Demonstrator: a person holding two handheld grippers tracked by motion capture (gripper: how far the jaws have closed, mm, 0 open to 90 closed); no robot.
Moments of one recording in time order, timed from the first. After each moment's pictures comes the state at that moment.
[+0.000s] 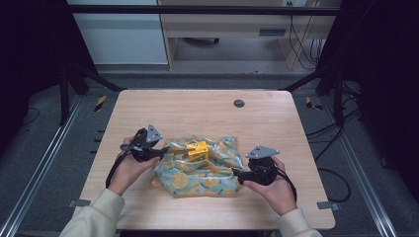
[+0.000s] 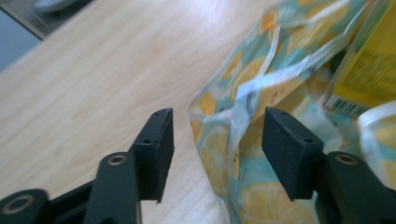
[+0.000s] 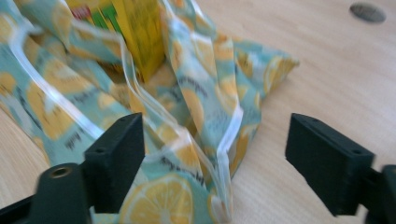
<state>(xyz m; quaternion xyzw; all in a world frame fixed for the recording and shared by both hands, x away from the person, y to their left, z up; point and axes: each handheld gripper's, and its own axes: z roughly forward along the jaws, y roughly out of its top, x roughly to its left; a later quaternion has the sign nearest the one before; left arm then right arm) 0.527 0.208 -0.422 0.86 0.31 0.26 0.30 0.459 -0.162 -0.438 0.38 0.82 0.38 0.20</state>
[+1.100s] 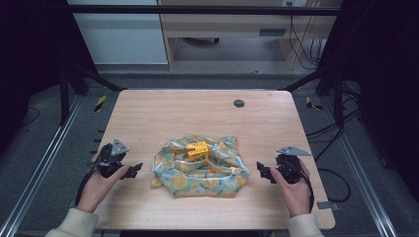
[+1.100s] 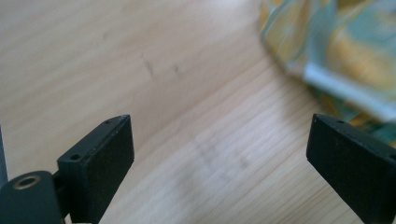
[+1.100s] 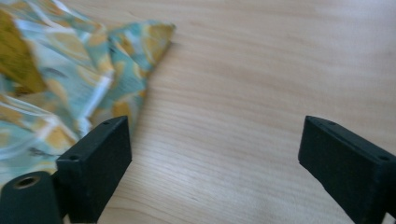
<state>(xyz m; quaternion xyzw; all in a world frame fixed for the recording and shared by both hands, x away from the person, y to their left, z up) 0.492 0.303 -0.467 0.84 0.41 0.24 0.28 0.464 -0.234 -0.462 0.54 0.72 0.37 0.21</state>
